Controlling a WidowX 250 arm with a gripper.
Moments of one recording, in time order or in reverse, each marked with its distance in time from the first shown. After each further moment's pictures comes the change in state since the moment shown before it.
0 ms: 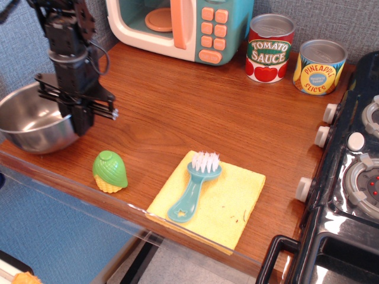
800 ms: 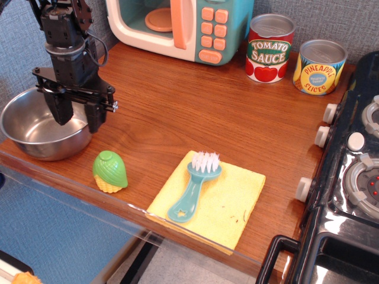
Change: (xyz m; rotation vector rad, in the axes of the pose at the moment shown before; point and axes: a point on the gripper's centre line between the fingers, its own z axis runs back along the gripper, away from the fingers) arm -0.001 0.001 0.013 -0.040 -0.020 0.037
